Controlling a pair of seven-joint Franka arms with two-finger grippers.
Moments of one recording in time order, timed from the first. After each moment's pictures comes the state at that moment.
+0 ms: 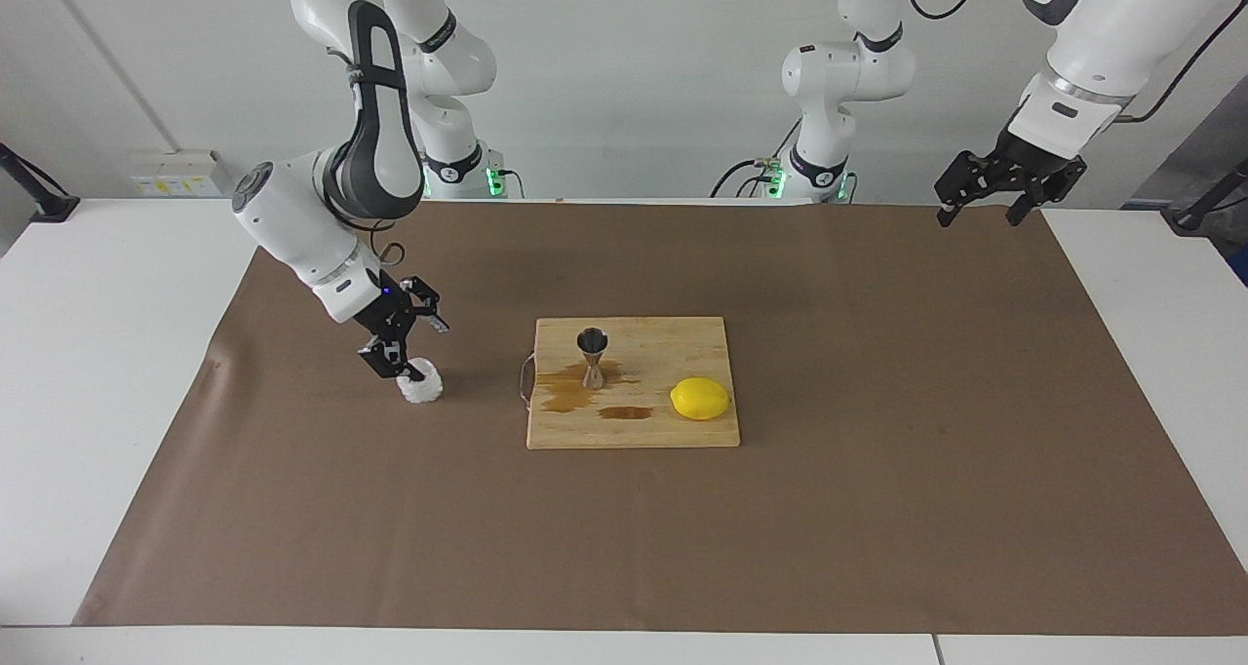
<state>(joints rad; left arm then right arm) -0.04 -0.08 -0.01 -1.65 -0.04 1.55 -0.04 -0.02 0.05 0.01 -2.18 0.54 2.28 -1.63</state>
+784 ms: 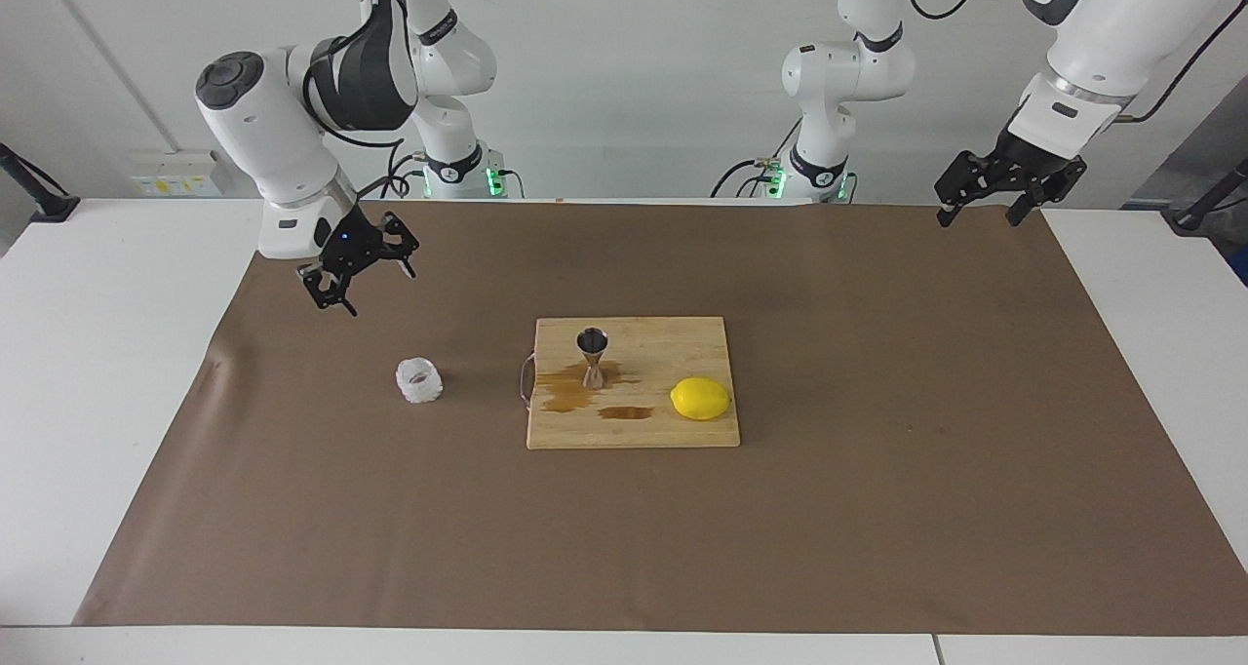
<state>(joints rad) -0.04 -0.08 -0.01 -1.65 -0.04 1.55 -0.04 -0.02 -0.07 0.01 -1.97 0.11 1.89 -0.64</state>
